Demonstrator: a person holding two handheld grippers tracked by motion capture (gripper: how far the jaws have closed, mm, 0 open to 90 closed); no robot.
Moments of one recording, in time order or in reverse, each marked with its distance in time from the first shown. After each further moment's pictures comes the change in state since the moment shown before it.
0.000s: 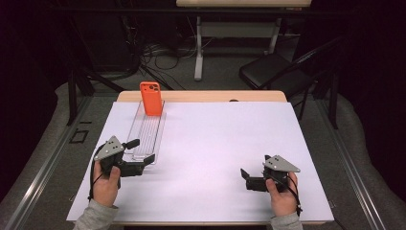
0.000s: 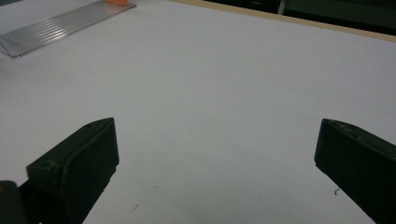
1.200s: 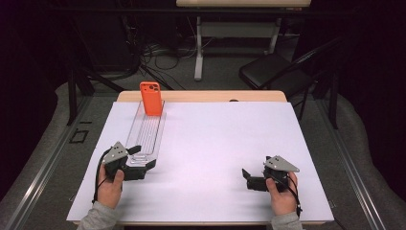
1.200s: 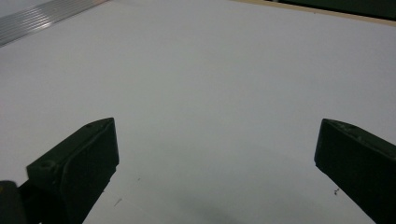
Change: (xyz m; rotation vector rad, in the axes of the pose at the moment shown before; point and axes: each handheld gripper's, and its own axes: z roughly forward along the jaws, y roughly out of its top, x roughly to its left) left arm 0.009 -0.026 0.014 0.064 0.023 -0.006; right arm -0.007 -0.009 0.007 0.021 -0.025 0.014
